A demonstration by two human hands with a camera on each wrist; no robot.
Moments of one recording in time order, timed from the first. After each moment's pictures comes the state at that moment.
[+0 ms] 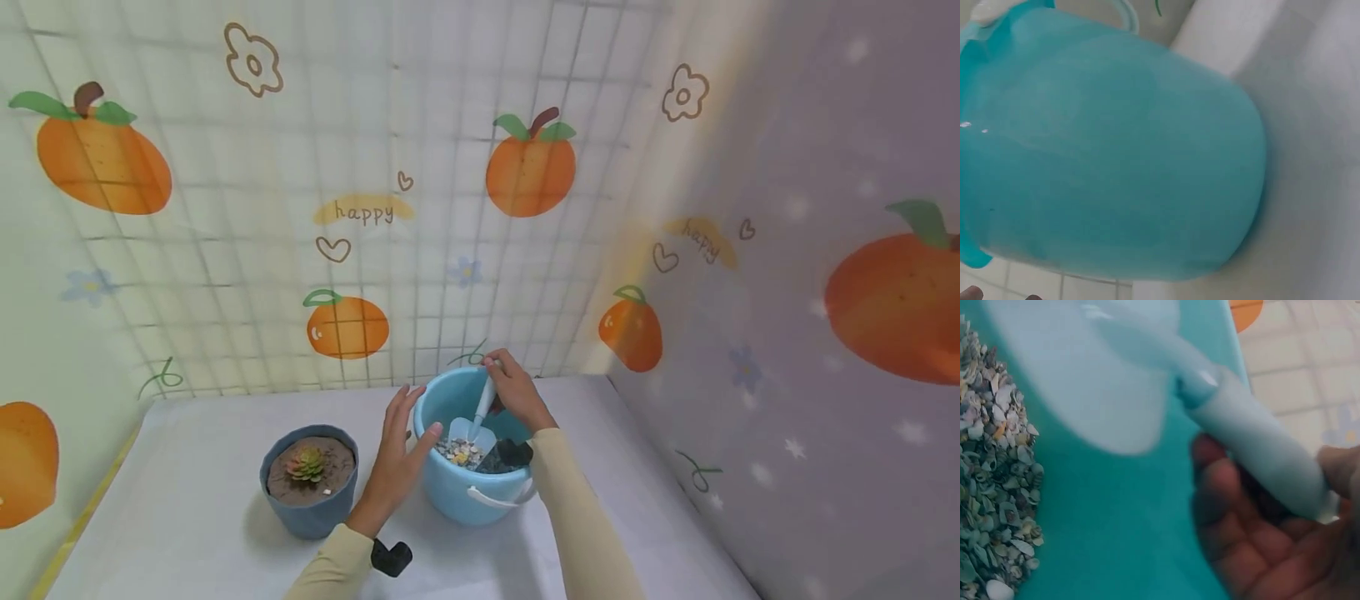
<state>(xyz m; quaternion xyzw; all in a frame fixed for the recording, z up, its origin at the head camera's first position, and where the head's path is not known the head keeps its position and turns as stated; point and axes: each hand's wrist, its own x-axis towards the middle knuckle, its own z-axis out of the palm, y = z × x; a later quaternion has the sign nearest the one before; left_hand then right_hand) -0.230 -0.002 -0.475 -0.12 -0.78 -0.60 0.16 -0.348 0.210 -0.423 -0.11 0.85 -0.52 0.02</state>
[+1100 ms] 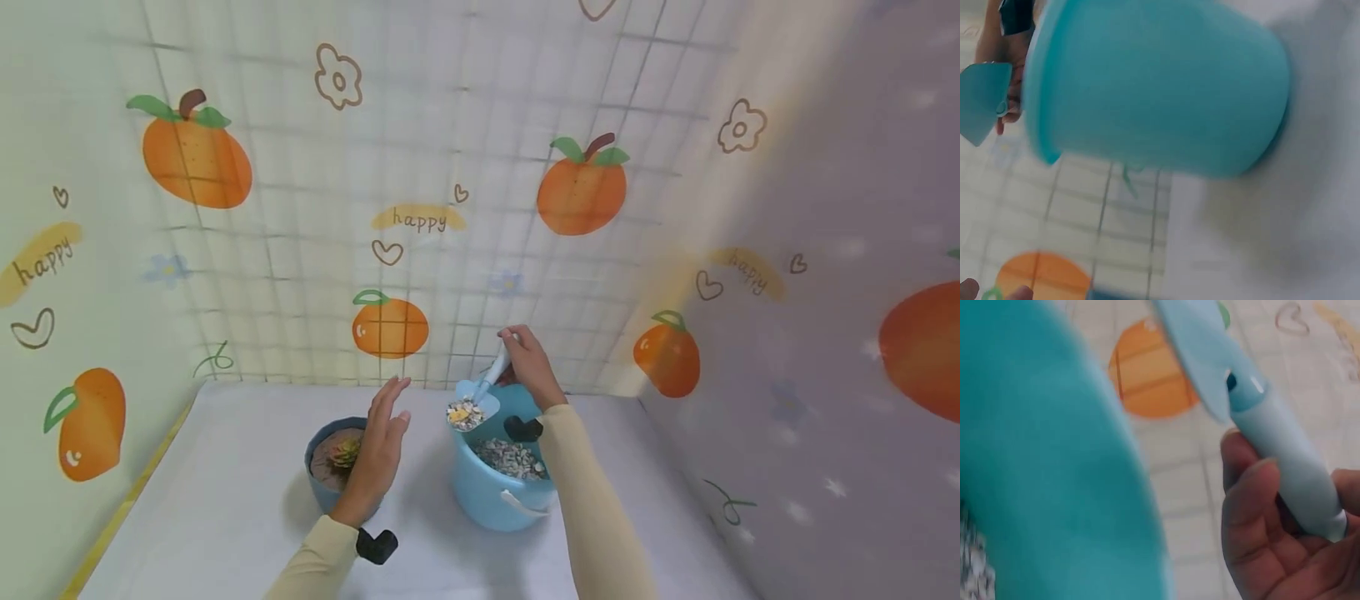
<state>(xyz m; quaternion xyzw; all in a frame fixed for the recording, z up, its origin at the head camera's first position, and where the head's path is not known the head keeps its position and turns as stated) -0.219 -0.075 -0.457 -0.14 -0.75 -0.61 0.24 -0.360 0.157 -0.360 -0.13 0.82 -0.55 0.02</state>
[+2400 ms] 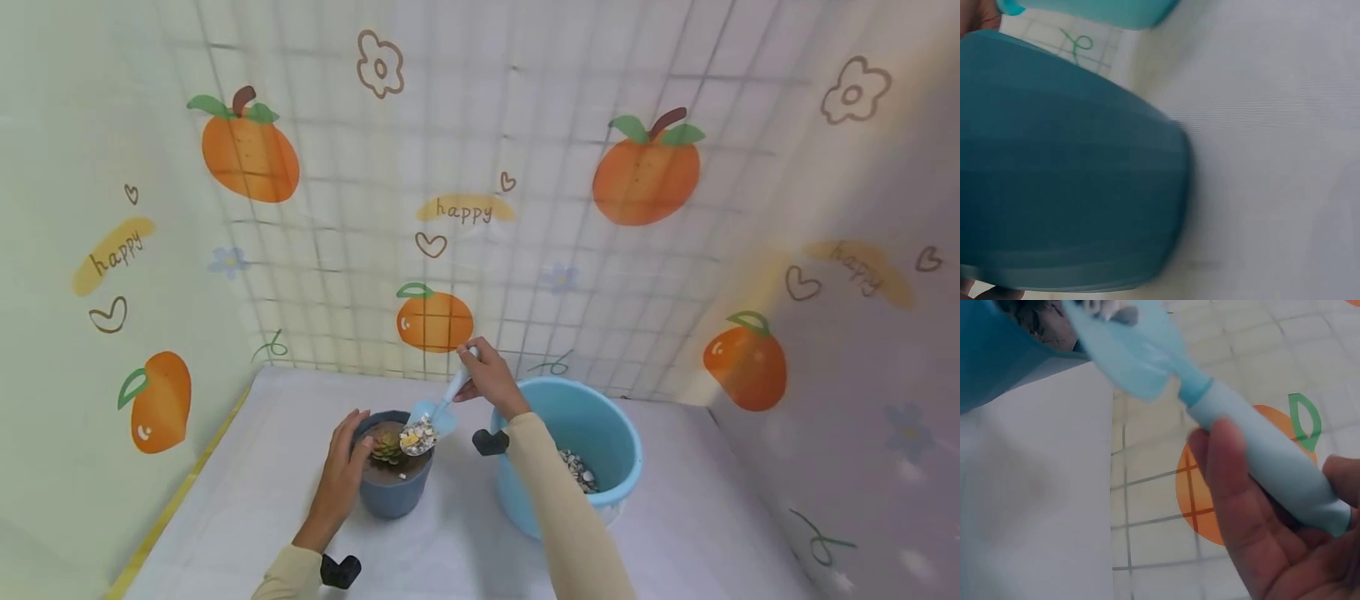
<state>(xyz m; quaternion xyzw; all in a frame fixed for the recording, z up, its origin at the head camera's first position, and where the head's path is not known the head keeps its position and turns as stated) -0.200 -0.176 -0.533 0.01 -0.79 -0.57 0.24 -0.381 0.039 -0.422 -0.19 0.75 -0.61 0.15</state>
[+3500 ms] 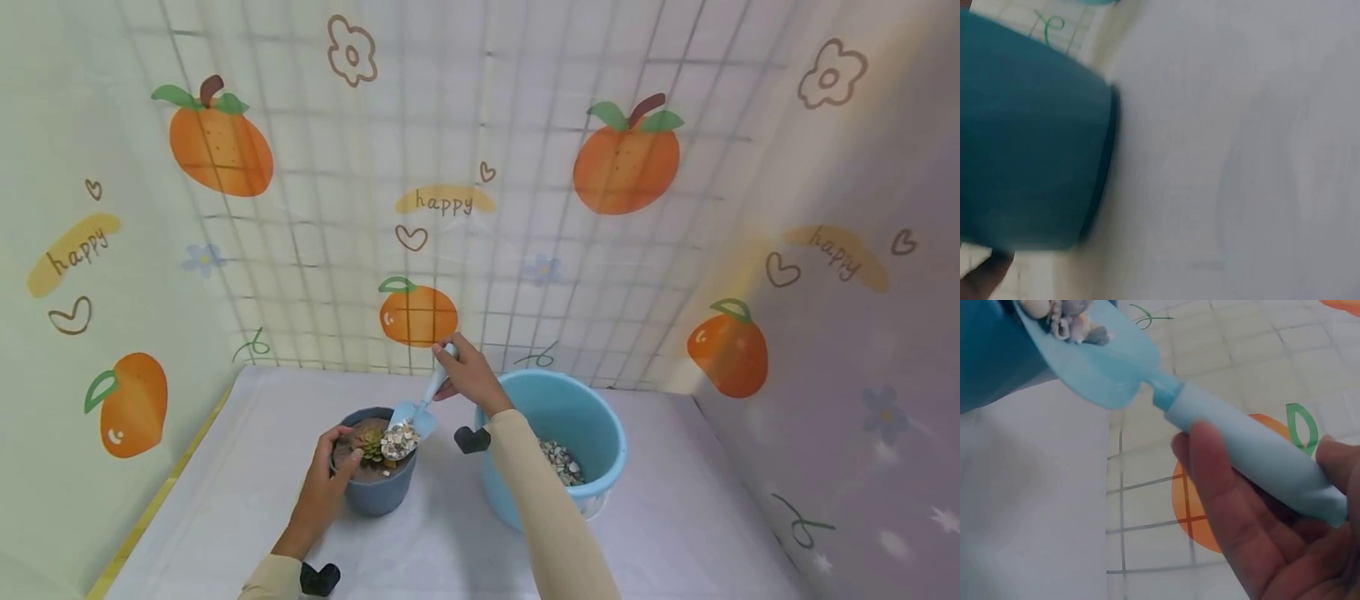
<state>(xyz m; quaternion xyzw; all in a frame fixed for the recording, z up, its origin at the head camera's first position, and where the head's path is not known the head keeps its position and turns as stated) -0.199 -0.184 -0.566 -0.02 -0.78 -0.59 0.20 -0.373 0.040 -0.424 -0.24 0.76 -0.59 0.14</state>
